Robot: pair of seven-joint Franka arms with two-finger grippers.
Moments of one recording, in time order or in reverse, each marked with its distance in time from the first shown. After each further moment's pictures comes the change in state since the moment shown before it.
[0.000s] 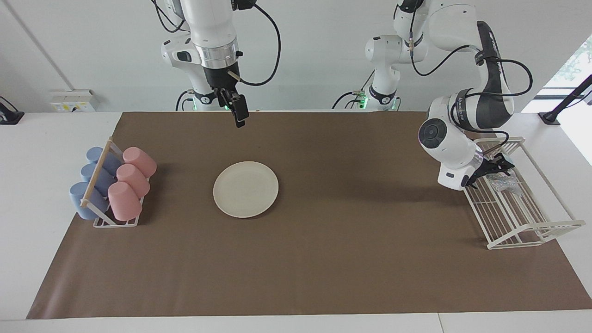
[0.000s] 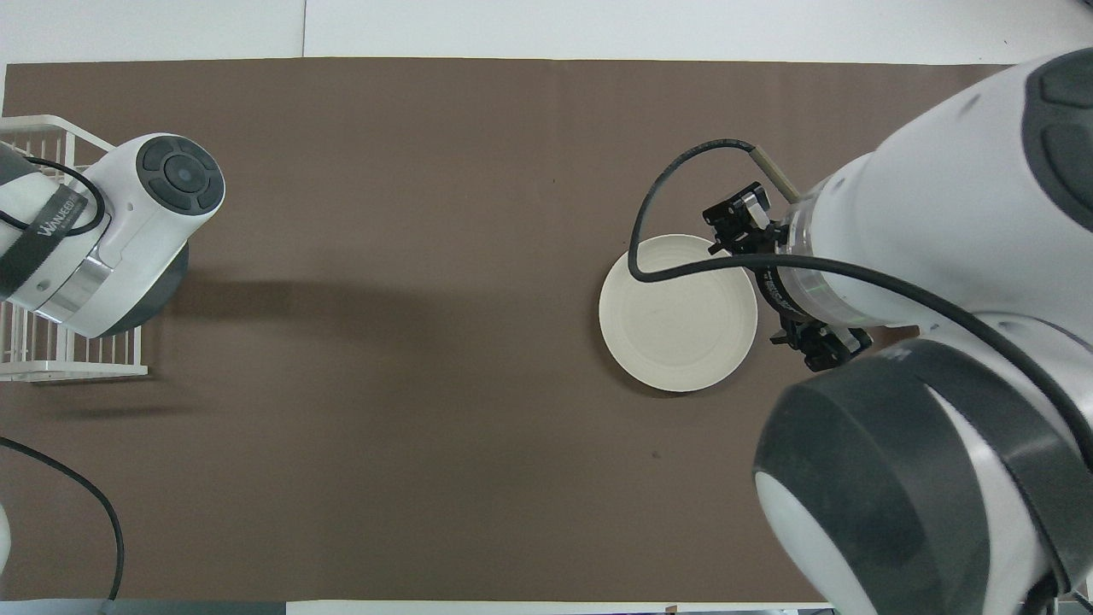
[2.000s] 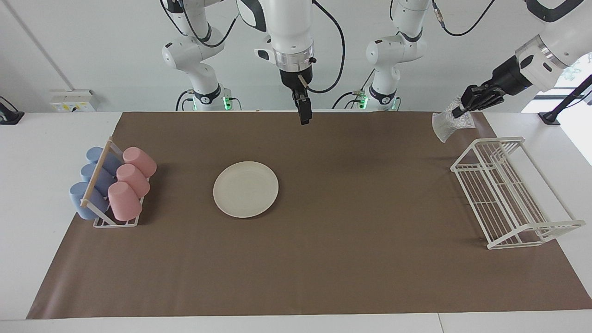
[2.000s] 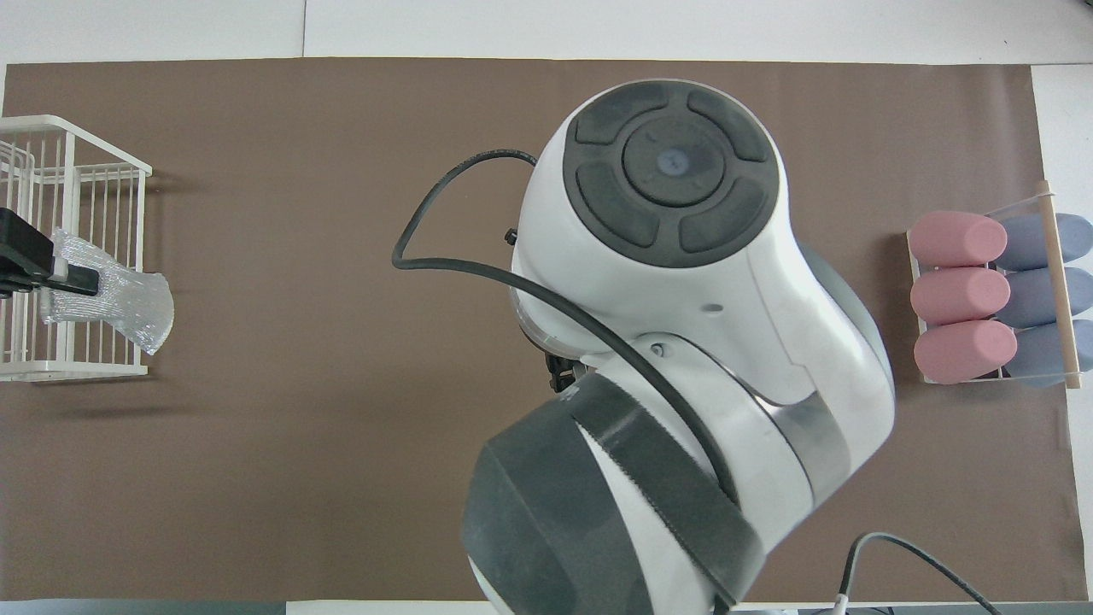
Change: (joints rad) left arm 0.243 -0.225 0.023 0.331 -1.491 -0.510 0.363; right arm 0.195 0.200 0.001 0.231 0.148 -0.039 0.532
